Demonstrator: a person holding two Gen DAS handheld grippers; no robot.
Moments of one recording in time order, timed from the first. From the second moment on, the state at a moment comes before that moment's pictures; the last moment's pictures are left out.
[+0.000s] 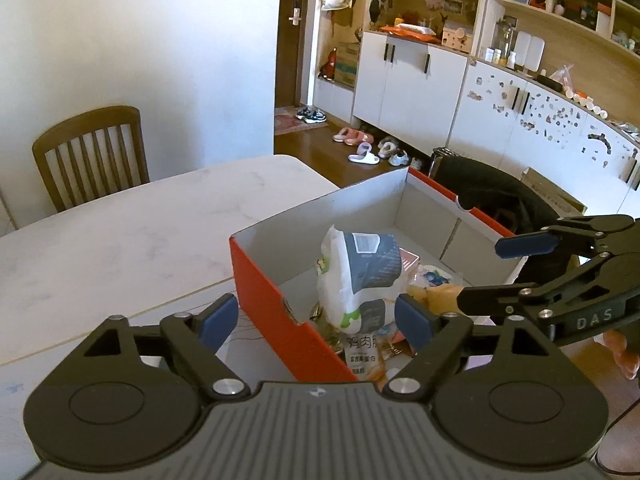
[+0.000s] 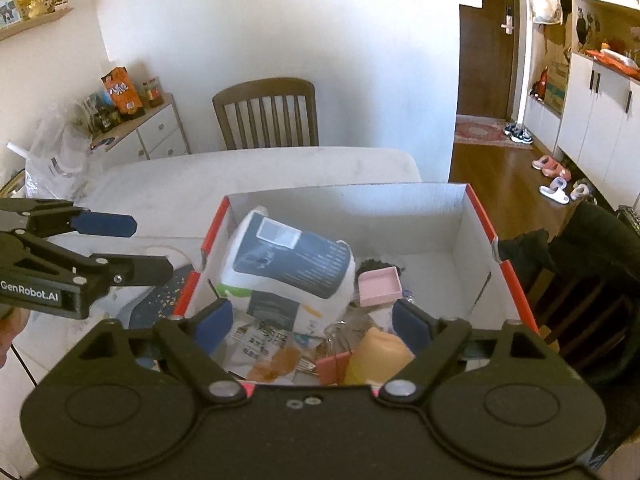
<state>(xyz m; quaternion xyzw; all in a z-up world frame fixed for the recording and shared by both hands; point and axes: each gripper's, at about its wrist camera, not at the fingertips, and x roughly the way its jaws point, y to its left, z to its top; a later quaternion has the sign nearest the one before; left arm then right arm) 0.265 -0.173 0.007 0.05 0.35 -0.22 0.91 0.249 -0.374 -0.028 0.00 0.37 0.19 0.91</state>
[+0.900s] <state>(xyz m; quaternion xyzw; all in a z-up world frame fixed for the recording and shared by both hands) 0.204 -0.139 0.024 0.07 0.29 -0.26 0.92 0.164 -0.345 -0.010 0.01 0.30 0.11 0.95</state>
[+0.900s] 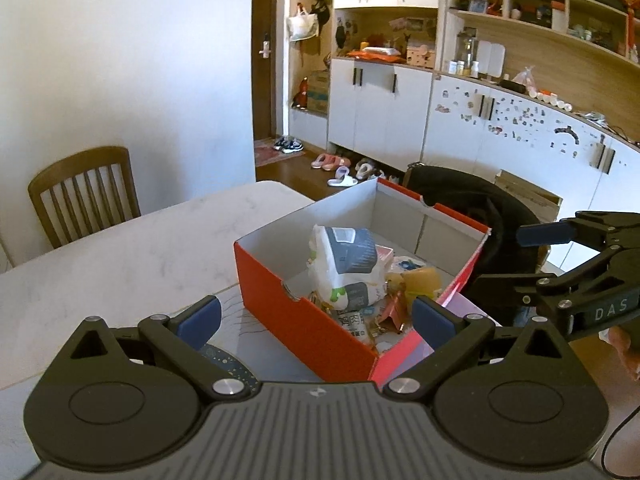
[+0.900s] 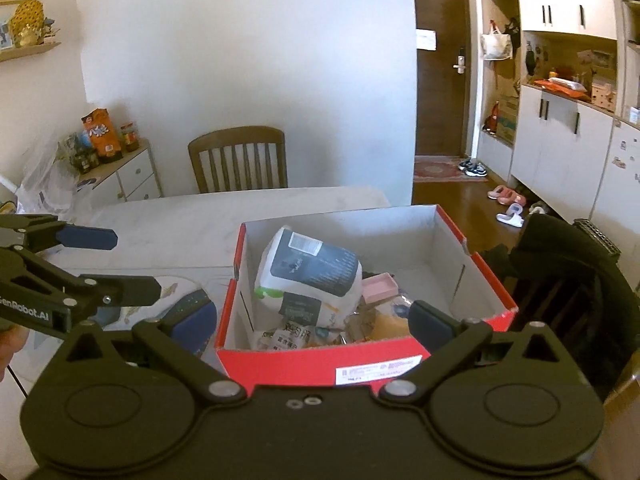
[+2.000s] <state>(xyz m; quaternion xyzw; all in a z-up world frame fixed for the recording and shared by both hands) 0.177 -0.131 0.010 0.08 0.30 -0.28 0.91 0.129 -0.328 -0.018 0.02 0.30 0.09 0.95</state>
